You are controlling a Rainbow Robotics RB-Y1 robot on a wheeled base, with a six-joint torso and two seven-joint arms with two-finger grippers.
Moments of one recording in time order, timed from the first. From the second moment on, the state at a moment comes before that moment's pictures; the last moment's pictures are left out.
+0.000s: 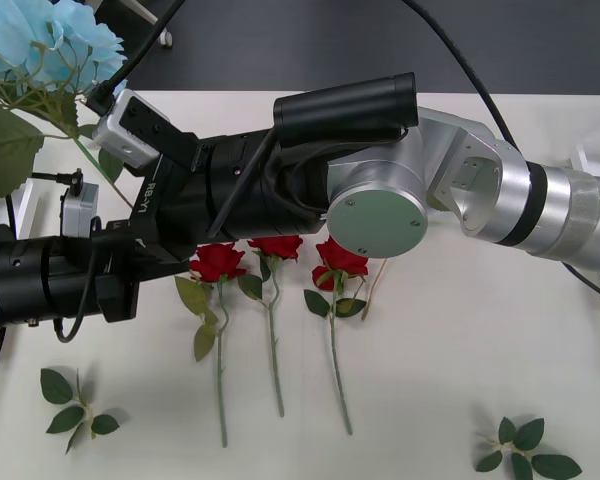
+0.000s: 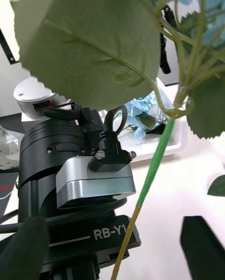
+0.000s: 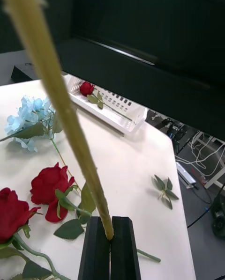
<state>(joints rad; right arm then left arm) -1.07 -0.58 1.02 -1.83 -1.30 0.44 1.84 -0.14 0.25 0.38 -1.66 1.75 1.68 -2.69</state>
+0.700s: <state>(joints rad) -1.07 -0.59 1.04 -1.83 -1.31 0.39 1.83 0.05 0.48 0.49 -1.66 1.95 1.57 -2.69</state>
